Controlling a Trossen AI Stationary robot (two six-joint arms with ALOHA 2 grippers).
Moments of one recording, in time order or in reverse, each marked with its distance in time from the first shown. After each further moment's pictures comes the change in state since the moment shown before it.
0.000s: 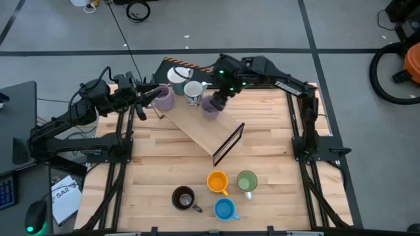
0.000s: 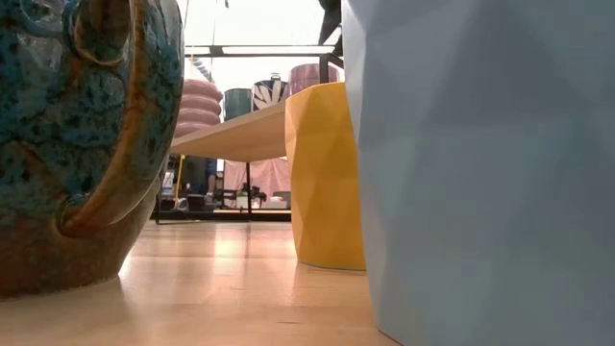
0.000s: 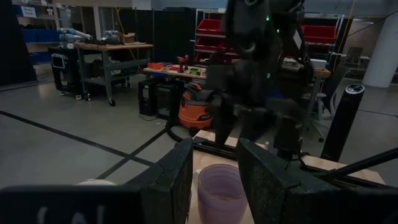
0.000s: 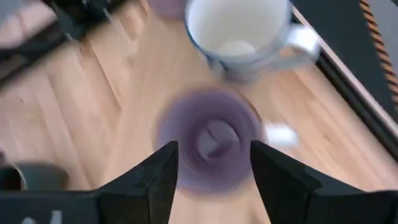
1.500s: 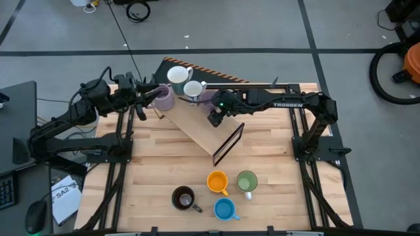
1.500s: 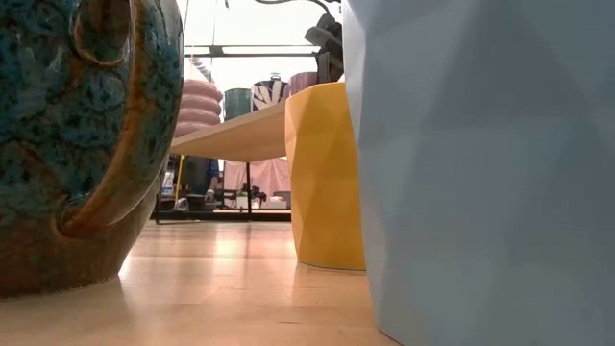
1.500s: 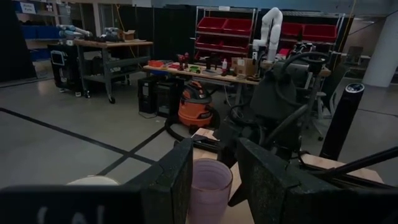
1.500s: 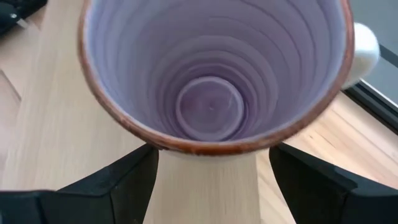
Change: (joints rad) left arm 0.000 -0.002 0.000 -0.011 0.000 -0.008; right arm 0.116 -0.218 -0.772 0.592 0.336 0.210
